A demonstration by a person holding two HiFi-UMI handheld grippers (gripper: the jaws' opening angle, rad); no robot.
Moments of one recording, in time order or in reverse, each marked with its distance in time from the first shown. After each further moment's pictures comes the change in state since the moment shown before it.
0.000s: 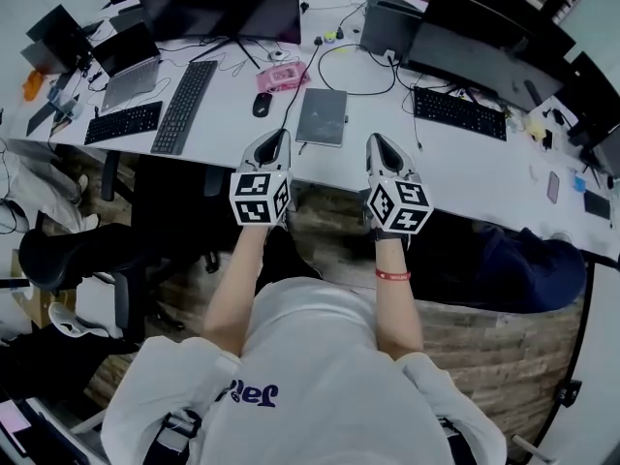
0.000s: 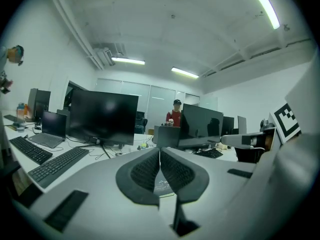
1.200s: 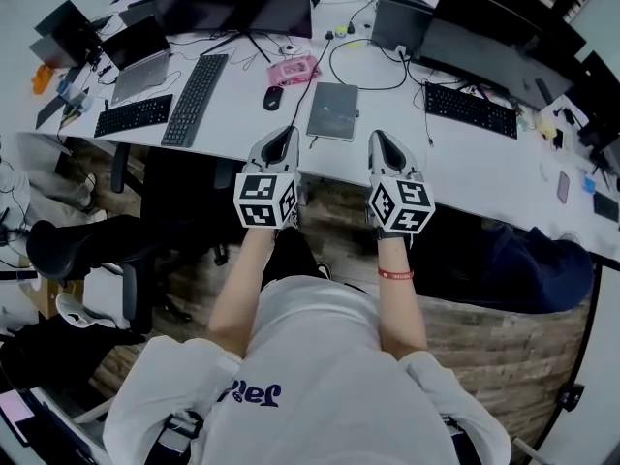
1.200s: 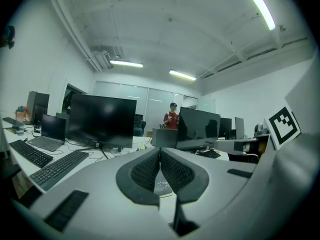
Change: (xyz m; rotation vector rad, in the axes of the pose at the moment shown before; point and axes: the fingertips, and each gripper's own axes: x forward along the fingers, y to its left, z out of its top) left arm -0.019 -0.009 0.013 0.019 -0.027 -0.015; right arm -0.001 0.019 -0.001 -0.008 -0.010 0.027
